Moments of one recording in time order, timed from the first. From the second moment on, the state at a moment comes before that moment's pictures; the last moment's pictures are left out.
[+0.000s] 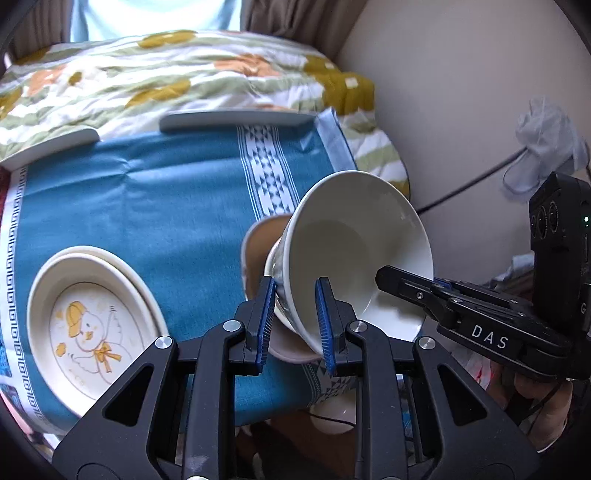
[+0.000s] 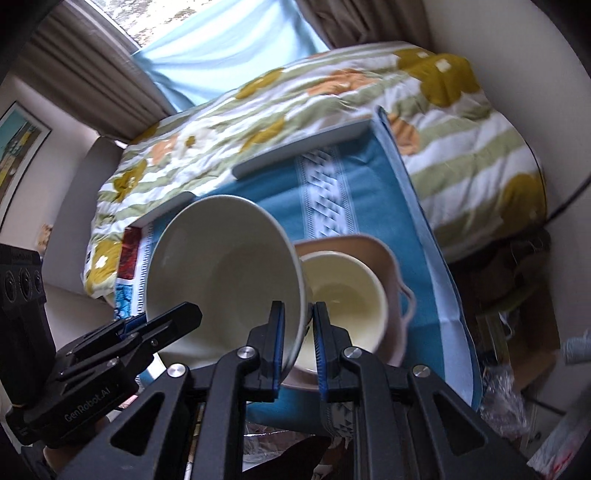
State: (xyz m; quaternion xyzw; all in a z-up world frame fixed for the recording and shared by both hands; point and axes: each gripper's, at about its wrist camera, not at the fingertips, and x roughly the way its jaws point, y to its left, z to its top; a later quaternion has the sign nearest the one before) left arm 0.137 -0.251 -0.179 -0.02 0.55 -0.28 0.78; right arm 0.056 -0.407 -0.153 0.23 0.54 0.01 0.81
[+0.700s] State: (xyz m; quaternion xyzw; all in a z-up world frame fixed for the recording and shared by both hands) left arm 0.140 -0.318 -0.238 0.15 0.58 -0.26 0.76; right arm 0.054 -0.427 -0.204 0.21 0.56 -0.03 0.80
